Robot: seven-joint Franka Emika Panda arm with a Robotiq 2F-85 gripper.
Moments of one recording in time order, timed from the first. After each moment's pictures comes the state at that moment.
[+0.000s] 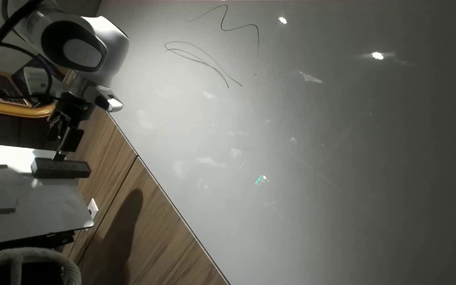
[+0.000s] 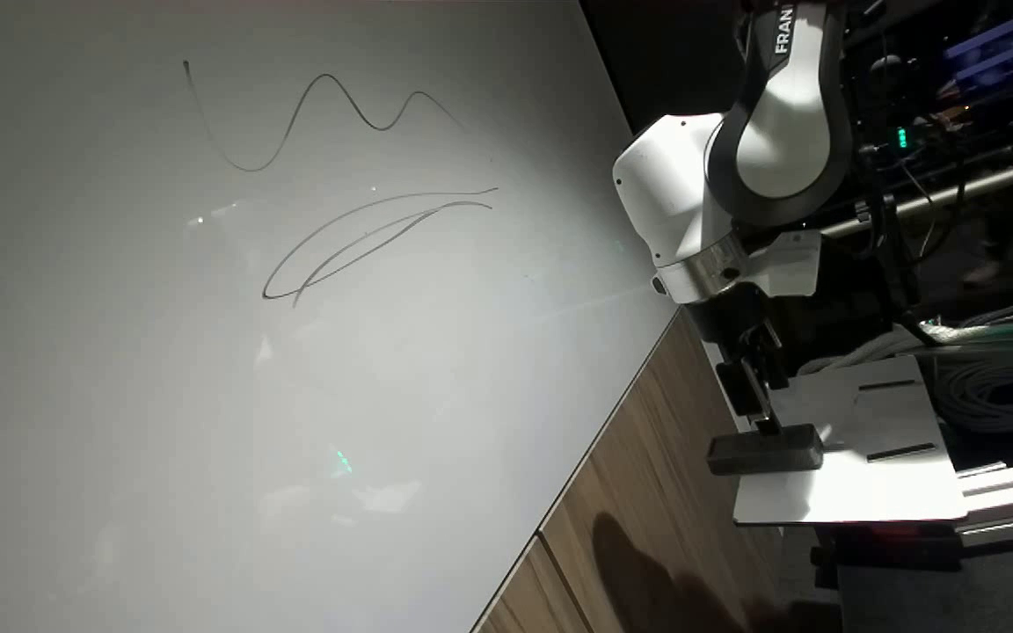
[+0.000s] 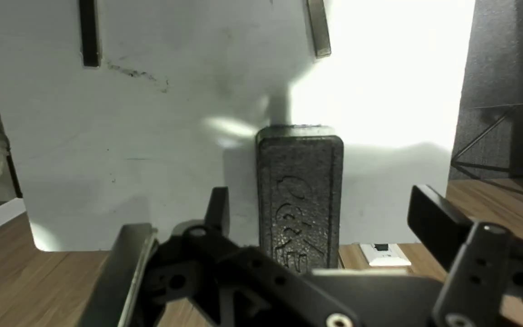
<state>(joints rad) 0.06 -0.08 0.19 -2.77 -0.01 2.60 0.30</state>
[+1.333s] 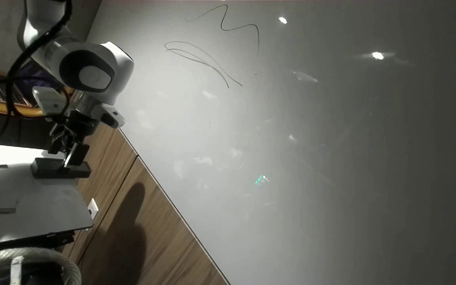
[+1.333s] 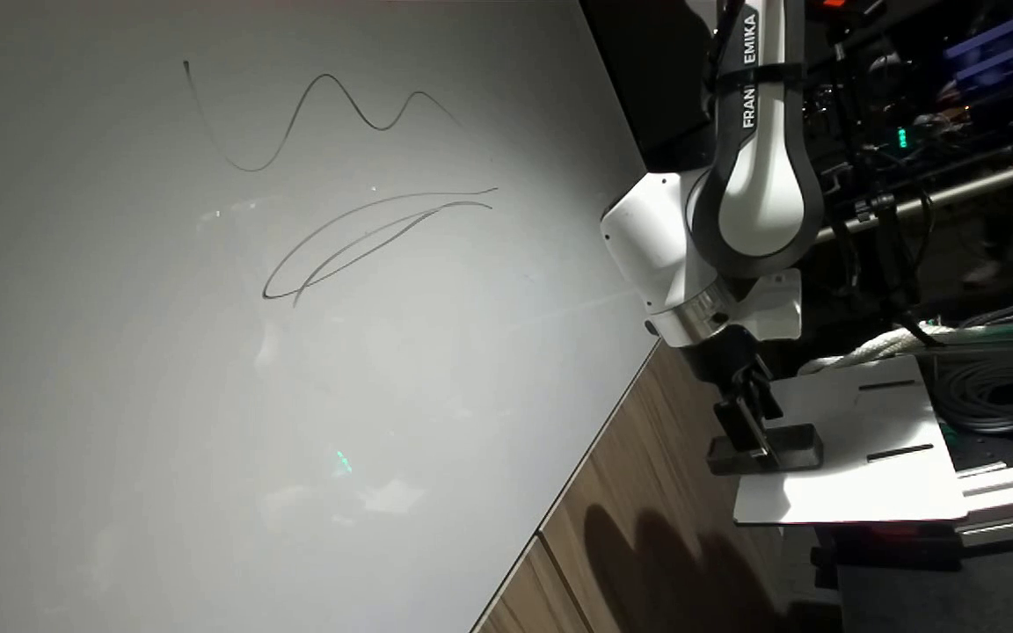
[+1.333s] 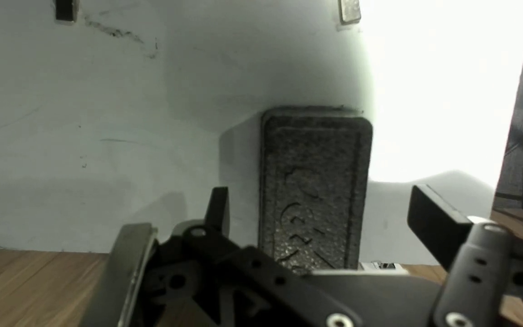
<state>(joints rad) 0.10 0.11 0.12 -2.66 -0.10 2.63 0.30</state>
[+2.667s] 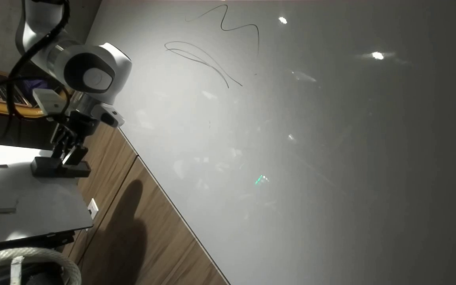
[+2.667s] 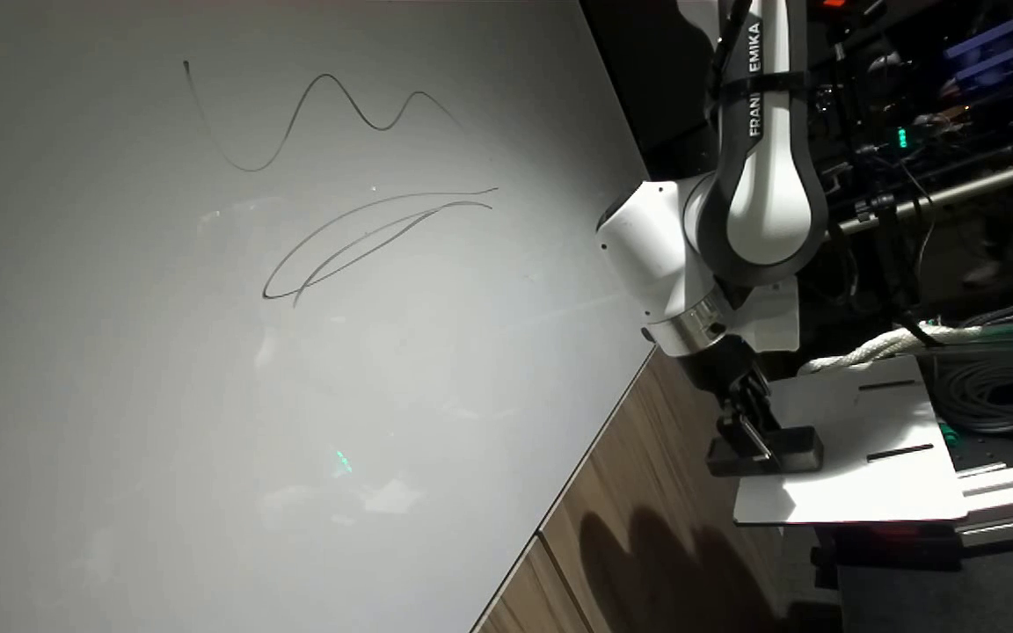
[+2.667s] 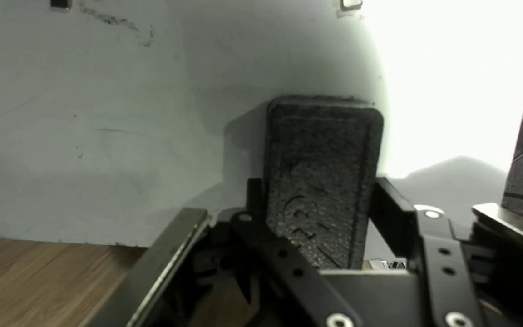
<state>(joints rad) 0.15 0.14 0.09 -2.64 -0.18 2.63 0.38</state>
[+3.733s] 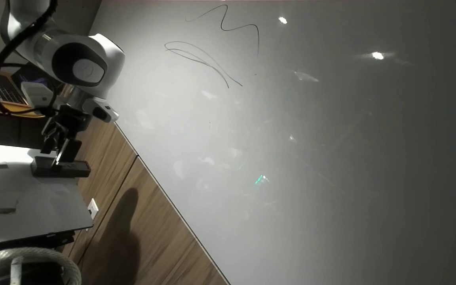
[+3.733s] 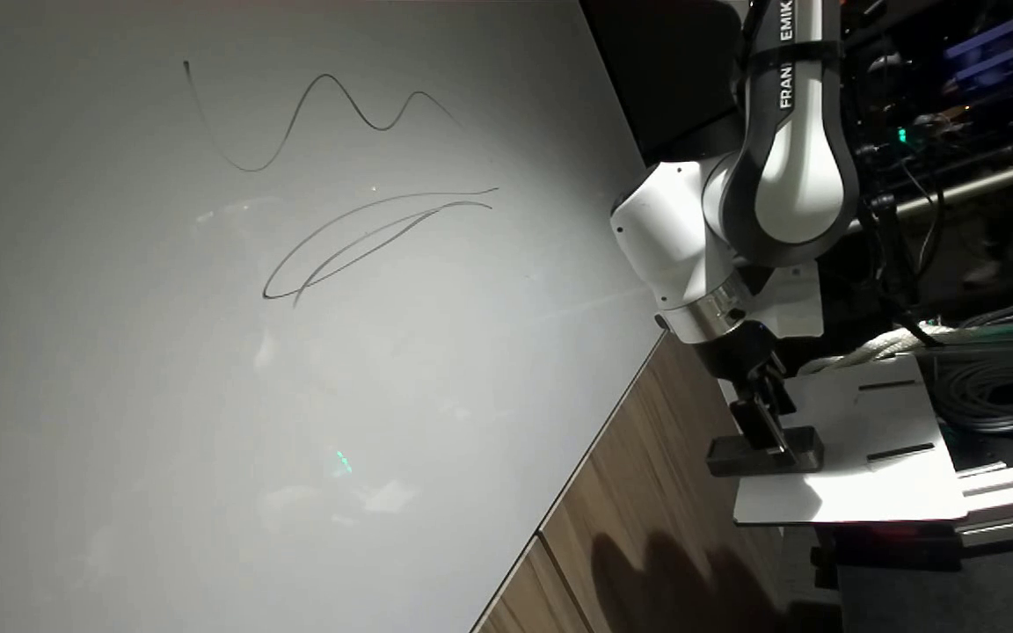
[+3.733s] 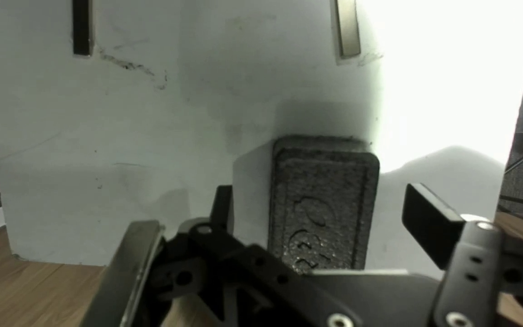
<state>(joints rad) 0.16 0.06 0.09 -2.71 -0.18 2.63 0.40</state>
